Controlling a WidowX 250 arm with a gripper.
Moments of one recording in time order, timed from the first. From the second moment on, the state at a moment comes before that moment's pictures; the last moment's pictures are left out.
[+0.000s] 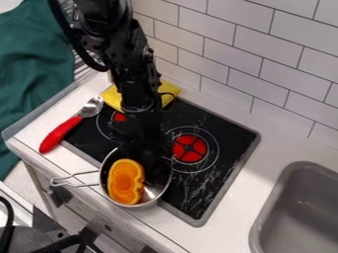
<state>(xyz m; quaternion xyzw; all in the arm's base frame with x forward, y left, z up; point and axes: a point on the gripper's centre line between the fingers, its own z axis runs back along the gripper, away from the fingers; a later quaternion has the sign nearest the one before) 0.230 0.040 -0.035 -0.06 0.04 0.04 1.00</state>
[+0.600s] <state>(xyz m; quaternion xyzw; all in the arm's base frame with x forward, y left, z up) 0.239 0.020 -0.020 -0.07 0.00 -0.01 1.00</state>
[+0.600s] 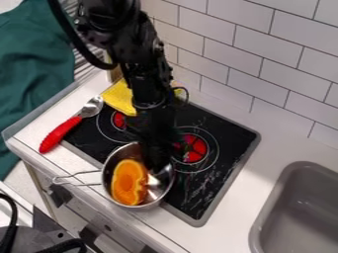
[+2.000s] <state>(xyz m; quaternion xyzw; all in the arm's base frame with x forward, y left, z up) 0.204 0.039 0.005 -0.08 -0.07 0.02 0.99</state>
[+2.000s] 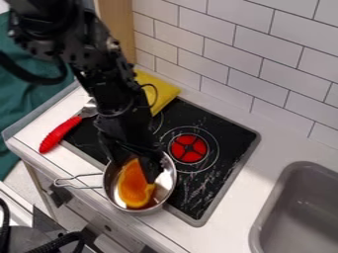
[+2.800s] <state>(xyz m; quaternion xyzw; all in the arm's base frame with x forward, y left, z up) 0.211 0.039 -0.018 -0.07 -0.04 0.04 1.00</state>
